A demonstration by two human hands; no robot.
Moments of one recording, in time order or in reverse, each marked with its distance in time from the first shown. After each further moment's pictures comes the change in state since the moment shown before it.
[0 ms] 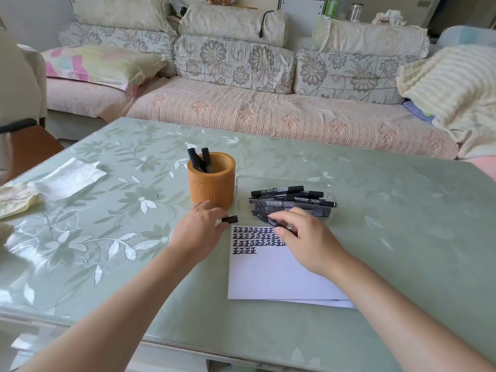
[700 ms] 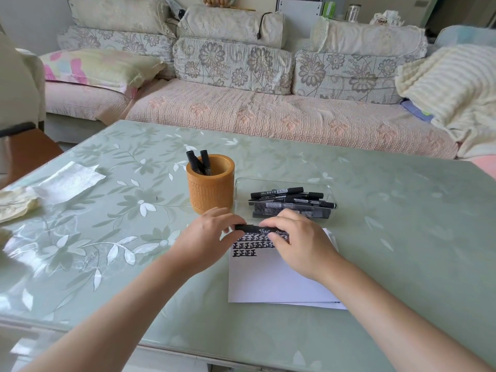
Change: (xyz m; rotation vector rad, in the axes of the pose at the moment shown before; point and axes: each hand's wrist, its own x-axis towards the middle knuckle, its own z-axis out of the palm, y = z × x) left_hand -0.010 0.021 -0.017 -0.223 -0.045 0.237; right_hand -0.001 -0.012 0.005 -0.128 0.012 -0.095
